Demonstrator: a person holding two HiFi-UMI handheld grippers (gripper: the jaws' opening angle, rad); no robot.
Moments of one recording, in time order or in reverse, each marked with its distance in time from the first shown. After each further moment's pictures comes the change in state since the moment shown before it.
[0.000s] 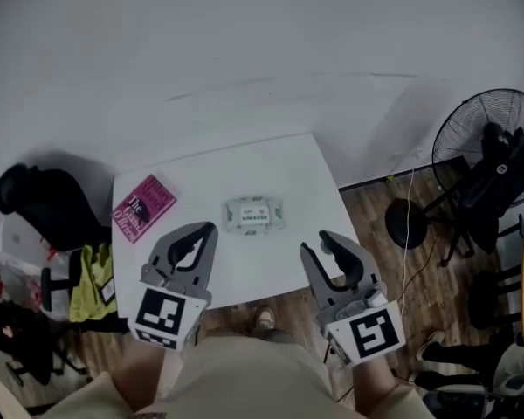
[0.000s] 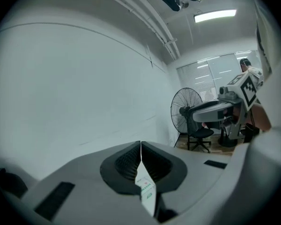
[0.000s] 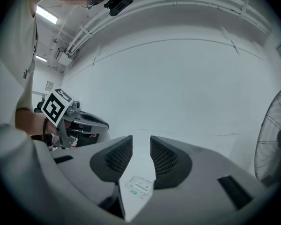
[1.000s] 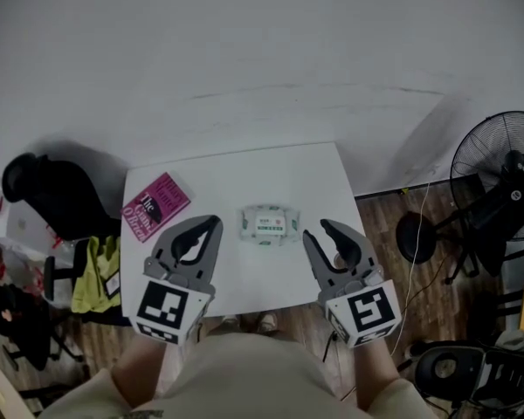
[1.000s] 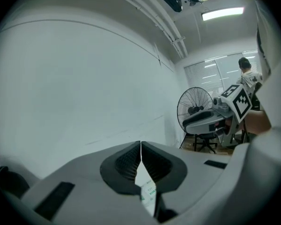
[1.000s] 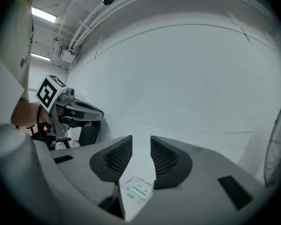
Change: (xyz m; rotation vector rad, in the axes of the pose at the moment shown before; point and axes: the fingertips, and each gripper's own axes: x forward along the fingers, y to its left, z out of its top) left arm 0.021 0.053 -0.002 -0.037 0.015 0.067; right arm 0.087 -0.016 -0.023 -0.039 0.070 0.091
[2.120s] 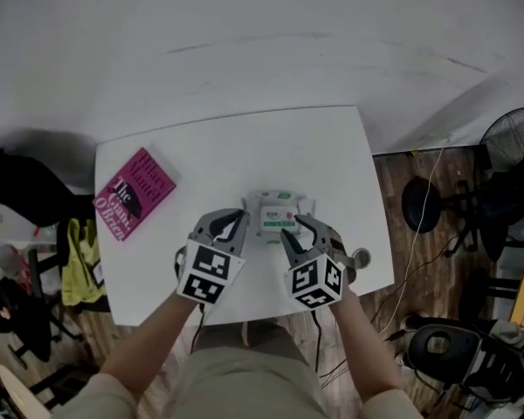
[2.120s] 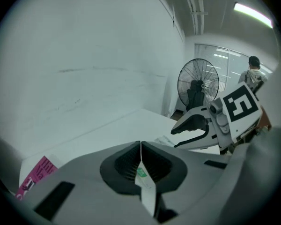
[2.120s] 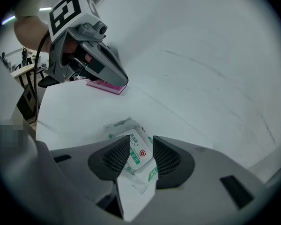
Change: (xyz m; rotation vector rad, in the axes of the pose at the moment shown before) left arm 0.170 0.022 -0.227 -0.143 0.413 -0.168; right arm 0.172 0.004 -0.260 -0.331 0.595 0.144
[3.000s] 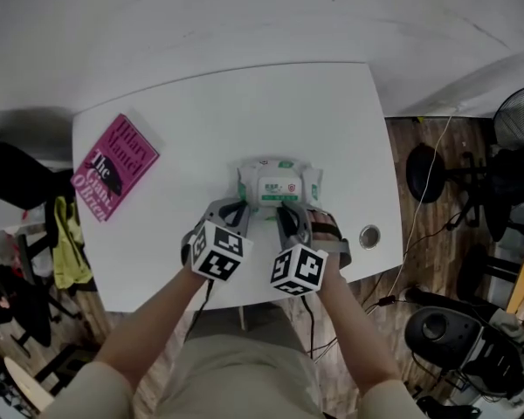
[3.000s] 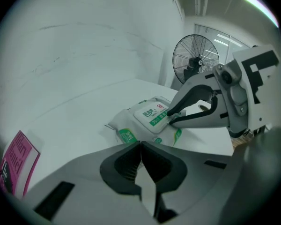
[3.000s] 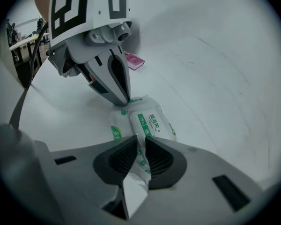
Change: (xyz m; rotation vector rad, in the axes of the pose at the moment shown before) left arm 0.079 -0.021 -0.121 0.038 0.243 -0.066; right arm 0.058 0.044 -0.051 -0.236 0.154 0.007
